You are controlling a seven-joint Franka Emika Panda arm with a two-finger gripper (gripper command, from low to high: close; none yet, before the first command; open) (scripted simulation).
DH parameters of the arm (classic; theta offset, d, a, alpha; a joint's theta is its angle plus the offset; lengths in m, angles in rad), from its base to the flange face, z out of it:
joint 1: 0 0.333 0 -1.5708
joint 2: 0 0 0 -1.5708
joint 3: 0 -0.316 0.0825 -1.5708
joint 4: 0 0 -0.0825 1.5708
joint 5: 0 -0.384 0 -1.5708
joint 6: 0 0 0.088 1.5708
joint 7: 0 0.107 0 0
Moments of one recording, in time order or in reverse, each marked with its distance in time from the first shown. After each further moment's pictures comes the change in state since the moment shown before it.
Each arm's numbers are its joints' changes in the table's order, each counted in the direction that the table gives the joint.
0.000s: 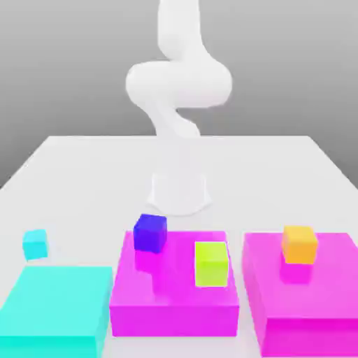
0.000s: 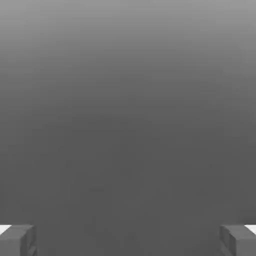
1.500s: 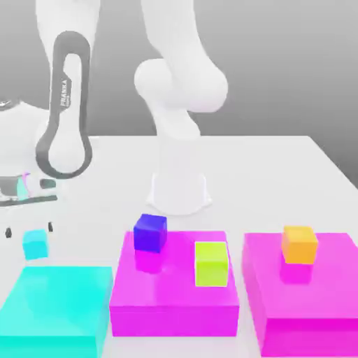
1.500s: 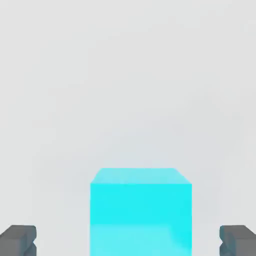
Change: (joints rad) arm -0.703 1.030 0.154 -0.364 -0.232 0.643 1.584
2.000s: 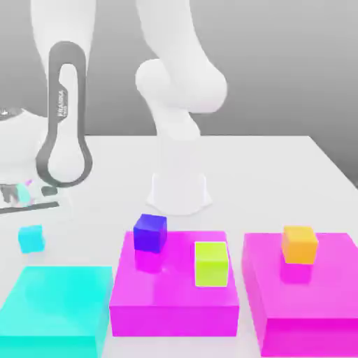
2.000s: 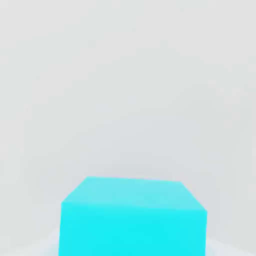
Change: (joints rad) arm 0.039 -0.080 0.059 -0.017 0.086 -0.057 0.064
